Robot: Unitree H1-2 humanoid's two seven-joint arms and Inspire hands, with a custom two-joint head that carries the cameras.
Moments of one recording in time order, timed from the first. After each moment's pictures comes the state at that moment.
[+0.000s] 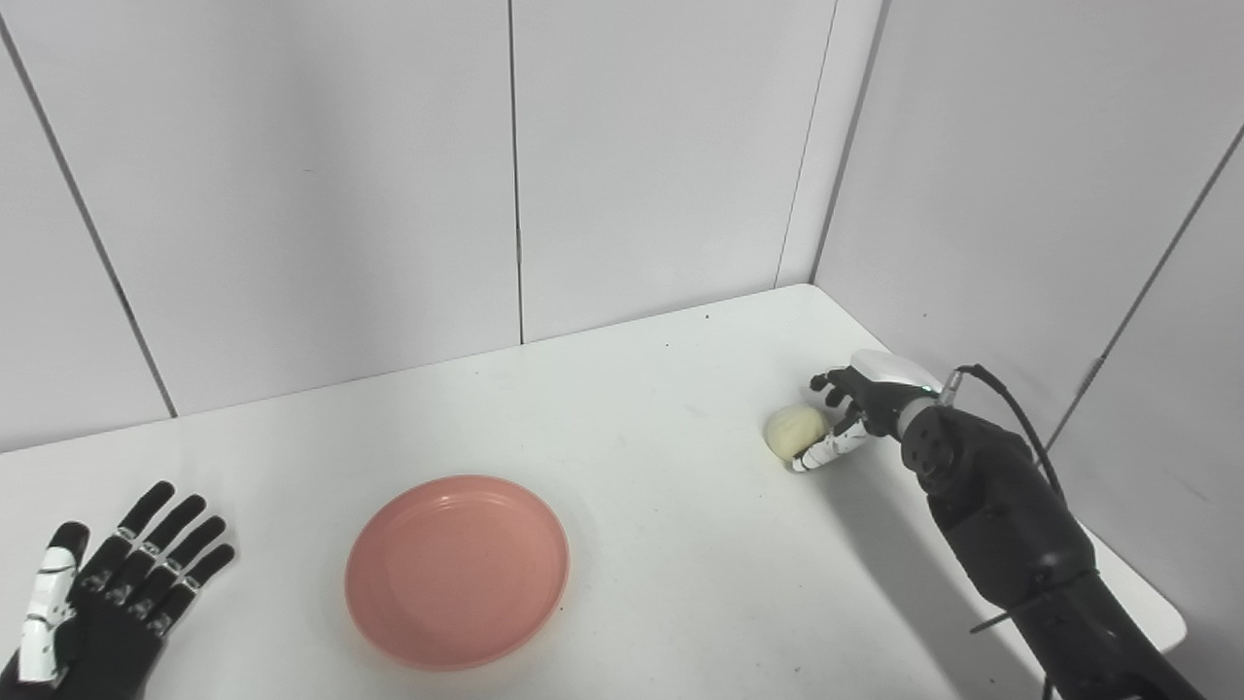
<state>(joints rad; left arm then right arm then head) -0.38 0.20 0.12 0.38 -0.56 0.24 -0.50 -0.36 -0.70 -0.10 0.12 -0.83 0.47 0.58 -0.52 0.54</state>
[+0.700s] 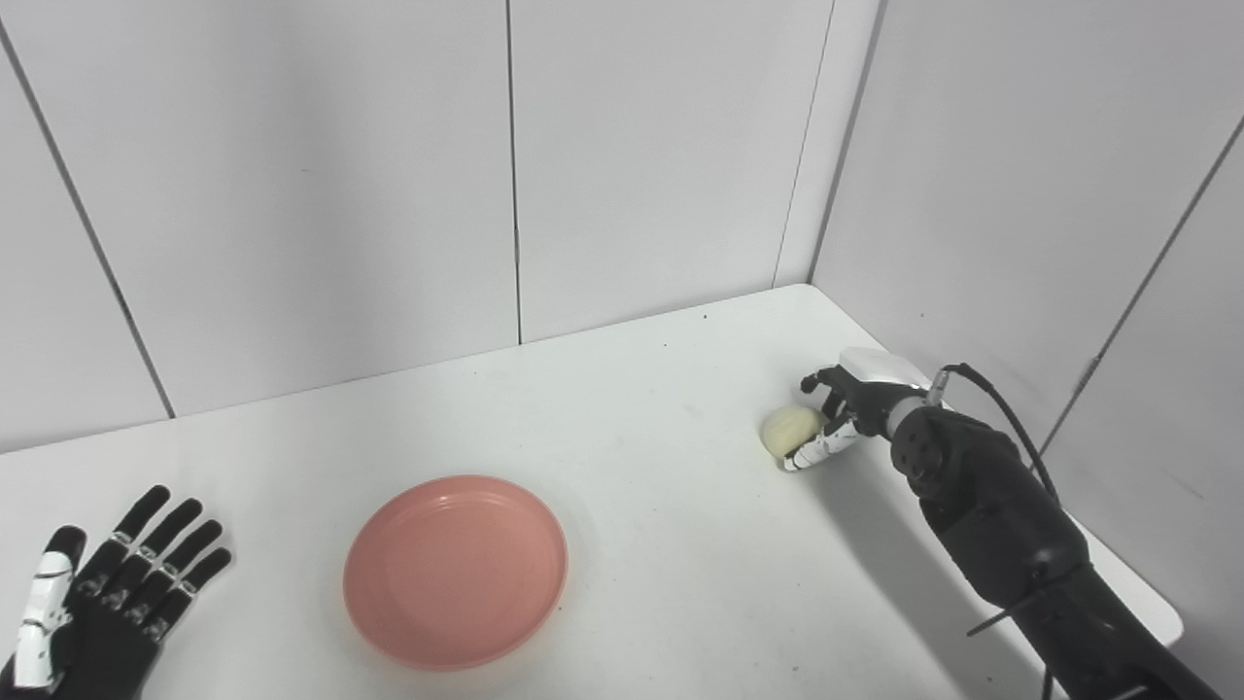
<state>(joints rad) -0.37 0.20 0.12 0.36 -0.56 0.25 -0.50 -0.37 -0.73 0.00 0.13 -0.78 0.47 0.50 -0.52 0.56</state>
